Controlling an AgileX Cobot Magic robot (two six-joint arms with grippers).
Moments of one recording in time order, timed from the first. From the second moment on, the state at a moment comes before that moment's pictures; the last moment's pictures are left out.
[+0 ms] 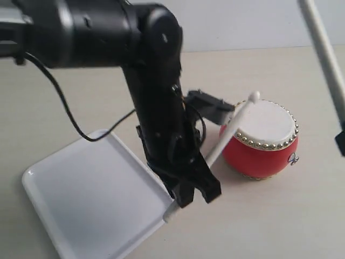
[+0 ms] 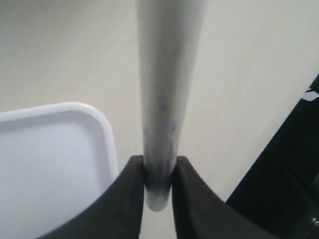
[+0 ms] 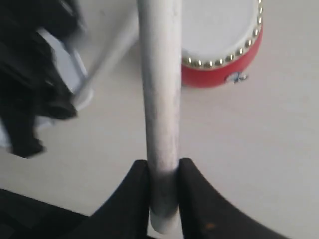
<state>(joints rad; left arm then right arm) -0.90 1.98 -1.47 -0.32 1.19 0.25 0.70 0.85 -0.92 -0.06 1.22 0.45</state>
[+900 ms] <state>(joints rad) -0.94 1.73 -1.47 0.03 1.22 0.23 0.70 0.97 -0.86 -0.16 1.23 0.45</state>
